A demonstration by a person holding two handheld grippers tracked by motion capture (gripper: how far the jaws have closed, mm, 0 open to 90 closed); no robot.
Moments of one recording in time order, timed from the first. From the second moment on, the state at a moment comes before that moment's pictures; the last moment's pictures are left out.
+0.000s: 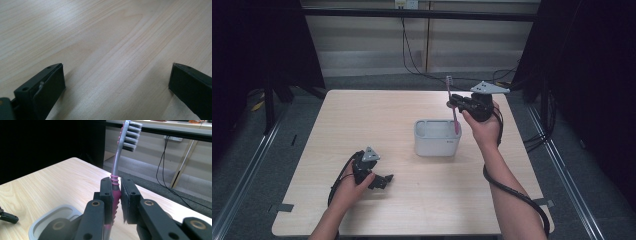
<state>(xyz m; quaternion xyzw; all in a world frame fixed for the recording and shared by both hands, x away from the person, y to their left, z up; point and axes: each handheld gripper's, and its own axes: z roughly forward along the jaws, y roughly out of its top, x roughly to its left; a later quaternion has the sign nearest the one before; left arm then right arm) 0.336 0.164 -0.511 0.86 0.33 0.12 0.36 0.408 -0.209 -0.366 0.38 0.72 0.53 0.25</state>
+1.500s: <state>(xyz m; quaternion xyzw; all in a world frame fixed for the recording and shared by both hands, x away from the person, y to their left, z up) 0.336 0.164 -0.511 0.87 0.33 0.12 0.36 0.399 -0.221 -0.397 0.40 0.71 0.53 0.25</state>
